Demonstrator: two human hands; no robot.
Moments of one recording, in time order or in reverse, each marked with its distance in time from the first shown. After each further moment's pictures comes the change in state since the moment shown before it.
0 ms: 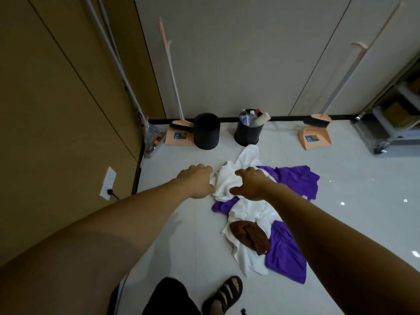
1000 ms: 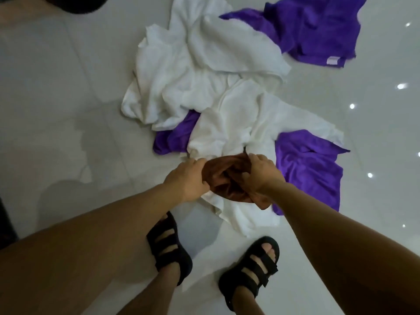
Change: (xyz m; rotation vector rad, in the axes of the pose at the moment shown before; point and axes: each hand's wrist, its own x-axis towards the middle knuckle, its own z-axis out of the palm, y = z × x) left_hand 0.387 0.030 0.519 -0.152 -0.507 0.121; right_hand 0.348 0.310 0.506 0.433 -0.180 0.483
